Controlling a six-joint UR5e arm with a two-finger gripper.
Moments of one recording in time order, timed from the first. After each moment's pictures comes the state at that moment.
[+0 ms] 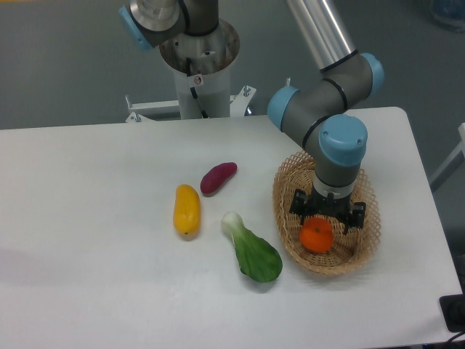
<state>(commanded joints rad) 2.63 -2.07 -1.69 -0.82 1.54 0.94</state>
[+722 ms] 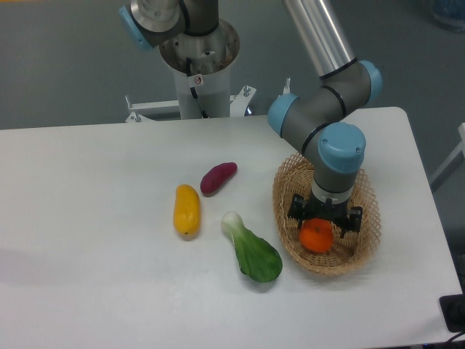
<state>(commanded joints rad) 2.62 -2.09 -1.69 -0.77 1.54 0.90</state>
